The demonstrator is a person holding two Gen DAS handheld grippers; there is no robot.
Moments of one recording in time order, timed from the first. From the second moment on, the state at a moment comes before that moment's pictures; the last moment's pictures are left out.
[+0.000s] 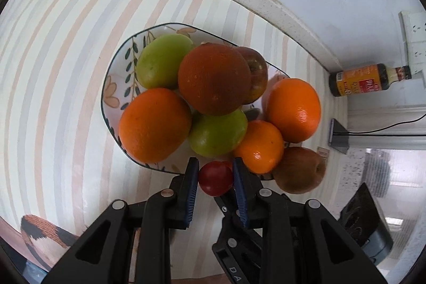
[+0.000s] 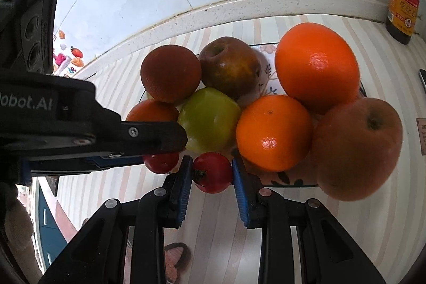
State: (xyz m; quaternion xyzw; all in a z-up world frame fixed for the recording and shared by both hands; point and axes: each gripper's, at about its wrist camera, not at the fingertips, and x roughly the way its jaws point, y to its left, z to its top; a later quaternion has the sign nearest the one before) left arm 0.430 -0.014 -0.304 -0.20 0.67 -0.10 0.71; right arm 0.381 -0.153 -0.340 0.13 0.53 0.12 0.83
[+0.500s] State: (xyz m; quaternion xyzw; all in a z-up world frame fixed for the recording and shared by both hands) left arm 0.436 -0.017 -0.297 -0.14 0.65 -0.06 0.74; right arm 0.375 -0.147 -0.339 0.13 0.52 0.14 0.83
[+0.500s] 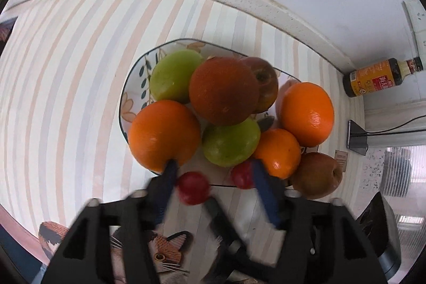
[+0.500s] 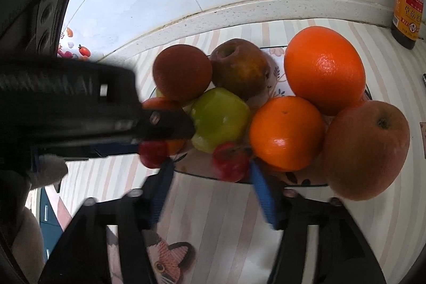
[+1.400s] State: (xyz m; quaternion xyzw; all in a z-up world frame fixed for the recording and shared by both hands) left arm 0.246 0.034 -0.342 -0.06 0.74 -0.05 0.67; right arm 0.251 -0.216 -0.341 0.16 0.65 0.19 0.72
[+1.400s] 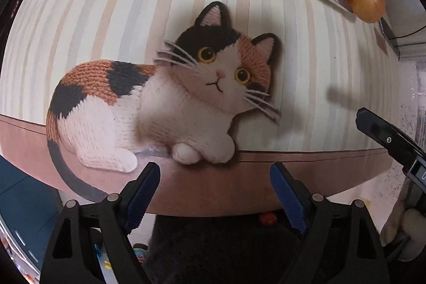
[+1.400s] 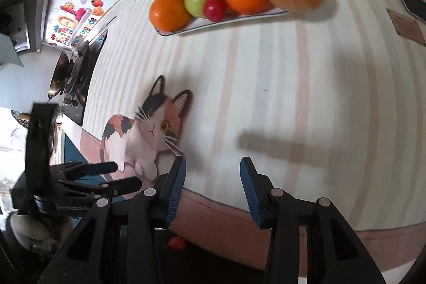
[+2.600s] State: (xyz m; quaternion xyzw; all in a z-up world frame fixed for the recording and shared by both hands) left arm 0.322 -0.028 -0.218 0.05 0.62 -0.02 0.79; right arm 0.319 -0.226 -0.243 0.10 0.62 0.10 0.77
